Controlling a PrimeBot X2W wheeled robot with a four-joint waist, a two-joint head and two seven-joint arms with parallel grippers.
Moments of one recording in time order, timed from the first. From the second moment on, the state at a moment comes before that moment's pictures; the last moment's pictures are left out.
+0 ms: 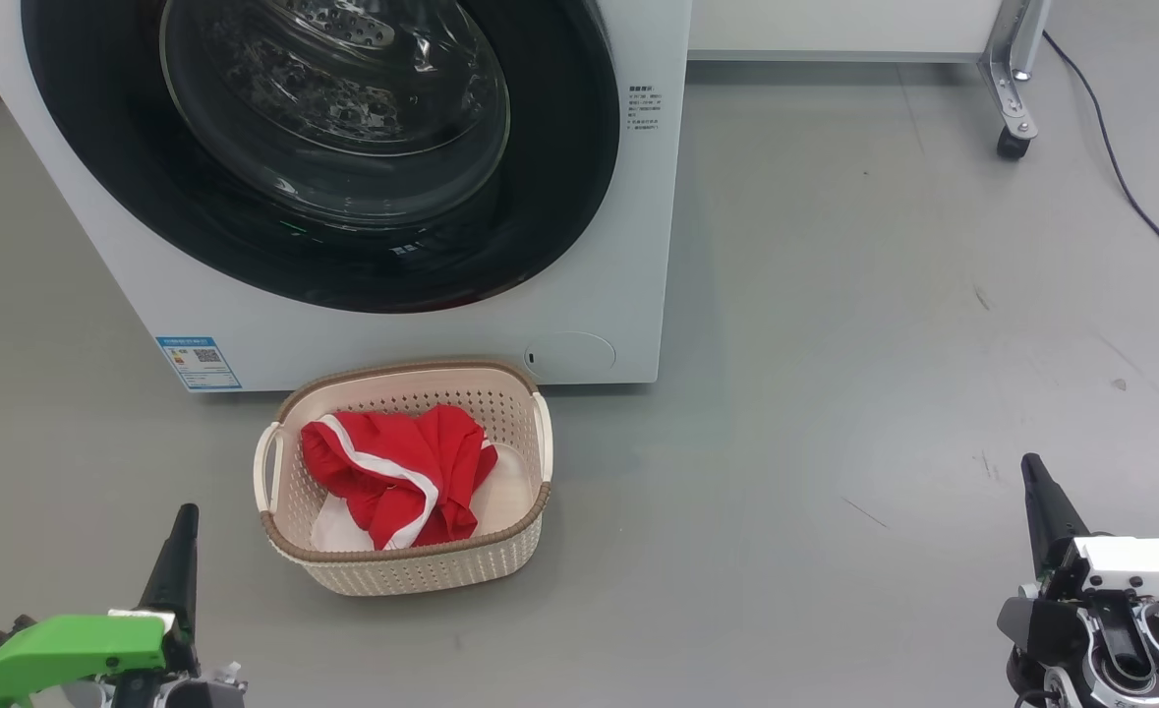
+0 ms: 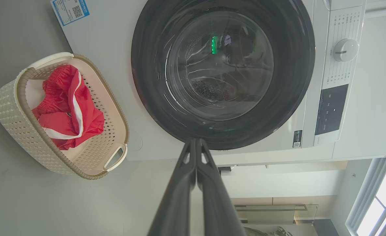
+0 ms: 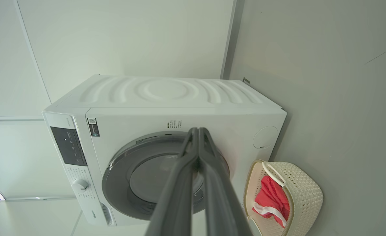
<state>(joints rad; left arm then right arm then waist) -0.05 0.06 0.04 0.28 -1.64 -0.13 0.08 -0.04 -0.11 -0.02 0.25 1.70 0.11 0.02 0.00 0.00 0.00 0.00</state>
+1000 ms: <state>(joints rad) -0.06 0.06 0.04 0.28 -1.64 -0.13 0.08 -0.05 -0.11 -0.02 0.27 1.70 0.11 0.02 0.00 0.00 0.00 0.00</state>
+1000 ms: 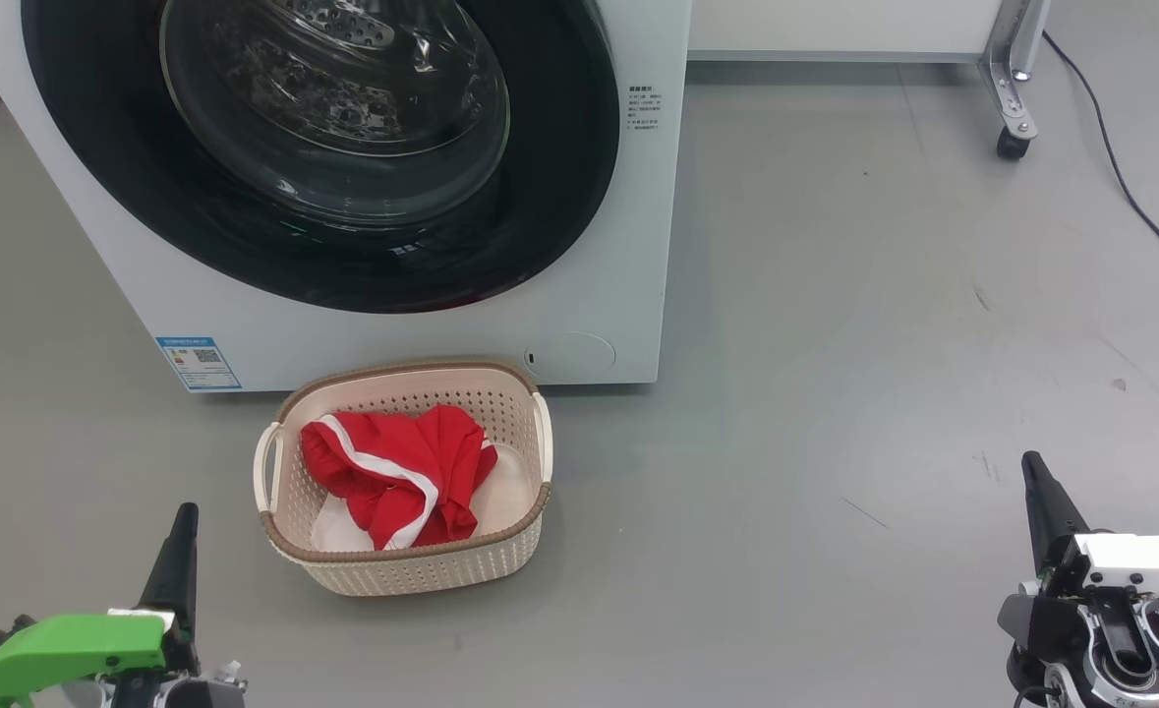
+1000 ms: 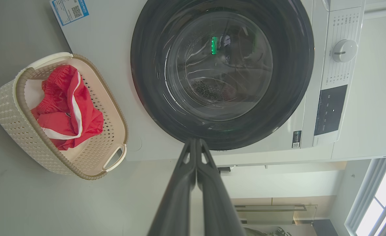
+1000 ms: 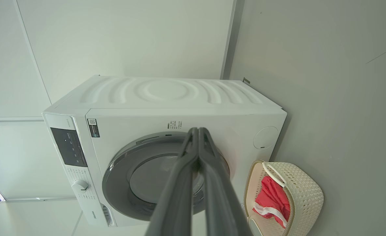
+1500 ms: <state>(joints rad) -0.06 0.06 0.04 0.28 -1.64 -0.13 0.08 -0.05 -0.11 -0.03 0.27 1.70 0.11 0.02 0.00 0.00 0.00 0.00</state>
